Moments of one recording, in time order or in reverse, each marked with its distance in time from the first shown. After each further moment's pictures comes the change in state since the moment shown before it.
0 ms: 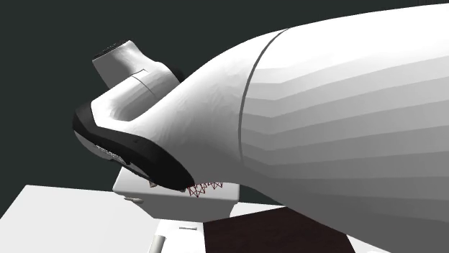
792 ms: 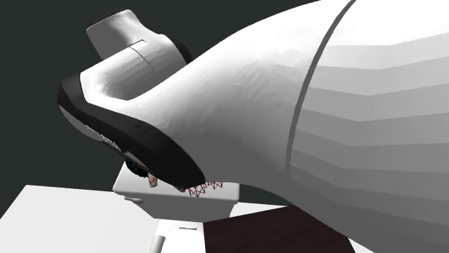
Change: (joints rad) arm -0.013 -0.063 -0.018 0.051 0.023 -0.092 -0.012
